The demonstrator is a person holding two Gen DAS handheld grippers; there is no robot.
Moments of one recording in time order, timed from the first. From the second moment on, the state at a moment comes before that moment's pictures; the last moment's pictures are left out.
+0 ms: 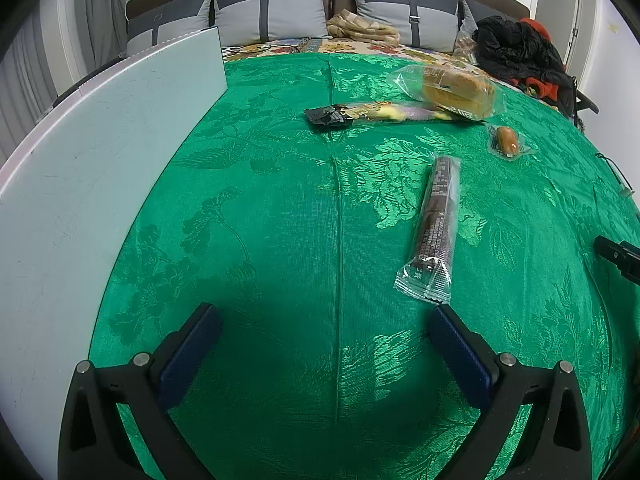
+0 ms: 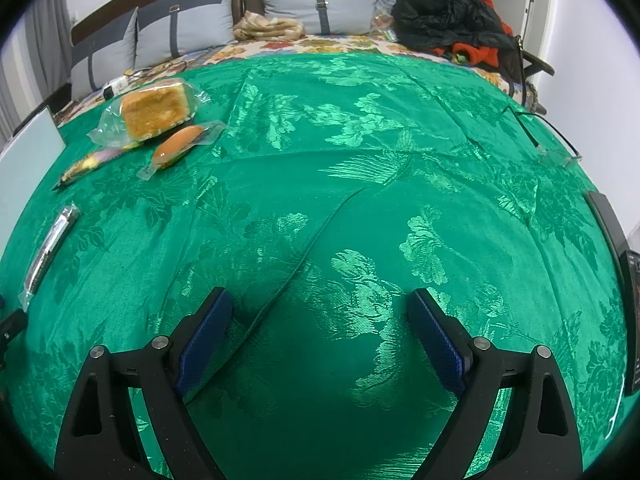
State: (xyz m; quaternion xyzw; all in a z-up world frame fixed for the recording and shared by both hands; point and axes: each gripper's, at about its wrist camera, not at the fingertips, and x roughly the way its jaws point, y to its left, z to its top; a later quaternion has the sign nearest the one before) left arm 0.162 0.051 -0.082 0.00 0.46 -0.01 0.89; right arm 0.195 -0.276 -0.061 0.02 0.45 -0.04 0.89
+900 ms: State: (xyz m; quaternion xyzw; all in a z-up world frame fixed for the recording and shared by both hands) left arm 0.209 0.000 -0.051 0.03 0.47 -0.10 0.88; right arm 0.195 -0.276 -0.061 0.02 0.45 -0.04 0.89
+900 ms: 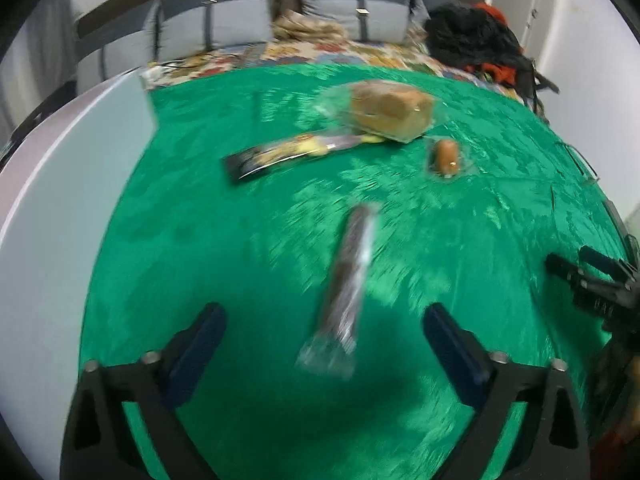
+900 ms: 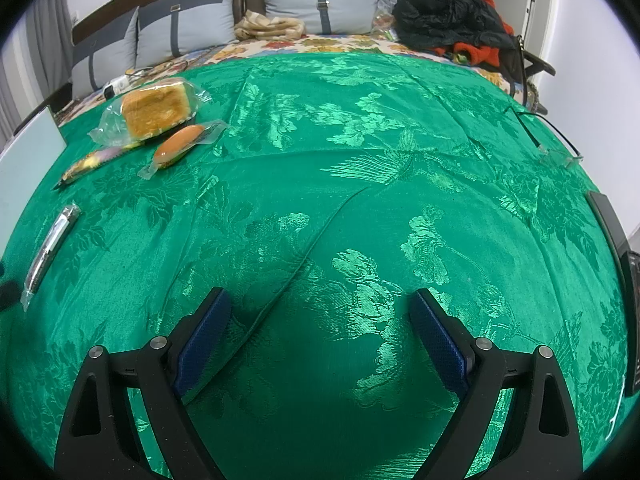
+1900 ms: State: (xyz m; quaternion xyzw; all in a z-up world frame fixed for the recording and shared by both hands) left arm 0.177 0.036 -0.084 0.02 0.46 -0.03 0.89; right arm 0.195 -0.276 -0.061 0.02 0.45 -0.04 0.89
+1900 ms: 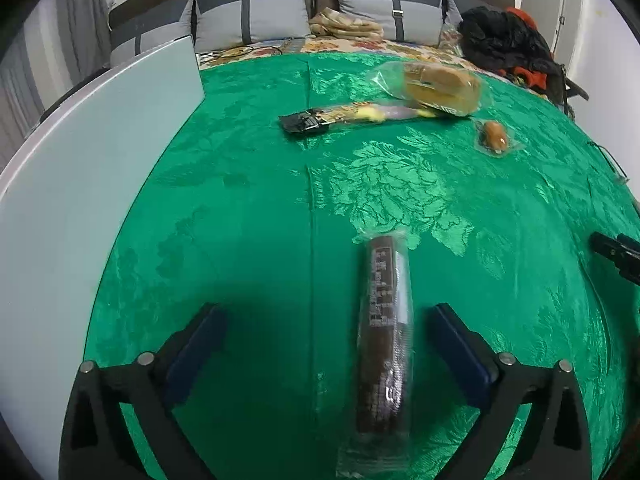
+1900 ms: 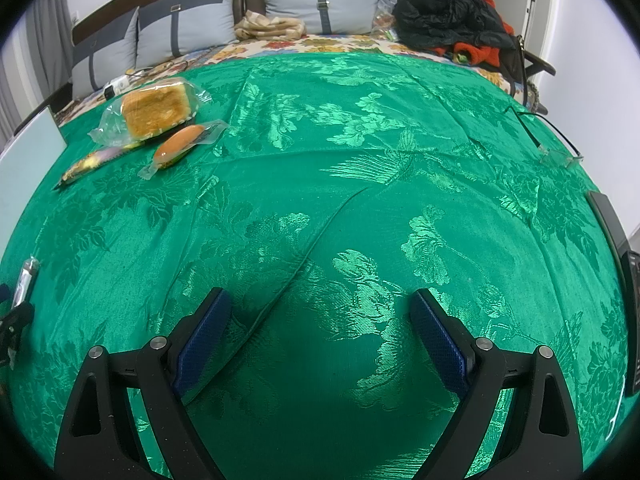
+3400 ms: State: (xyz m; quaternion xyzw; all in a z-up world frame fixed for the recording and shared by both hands) left arm 0.180 0.037 -0.085 0.01 0.46 -0.03 0.89; right arm 0.341 -0.169 -0.049 -0.02 0.51 0.03 0.86
